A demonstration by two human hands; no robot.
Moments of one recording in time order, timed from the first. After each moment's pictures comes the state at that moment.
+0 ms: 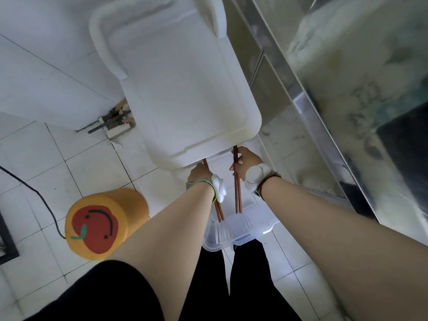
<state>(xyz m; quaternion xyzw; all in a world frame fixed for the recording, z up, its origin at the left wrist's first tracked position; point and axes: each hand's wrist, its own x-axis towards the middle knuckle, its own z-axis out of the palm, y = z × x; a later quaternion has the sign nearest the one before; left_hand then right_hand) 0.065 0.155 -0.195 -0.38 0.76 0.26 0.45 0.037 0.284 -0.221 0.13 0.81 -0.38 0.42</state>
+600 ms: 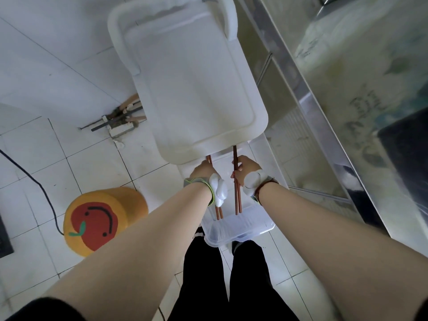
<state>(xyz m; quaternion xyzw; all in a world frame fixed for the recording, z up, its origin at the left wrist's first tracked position) 0.073 0.143 -0.164 -0.31 0.80 0.28 0.42 0.060 0.274 -0.227 0.12 0.81 -0.37 0.44</state>
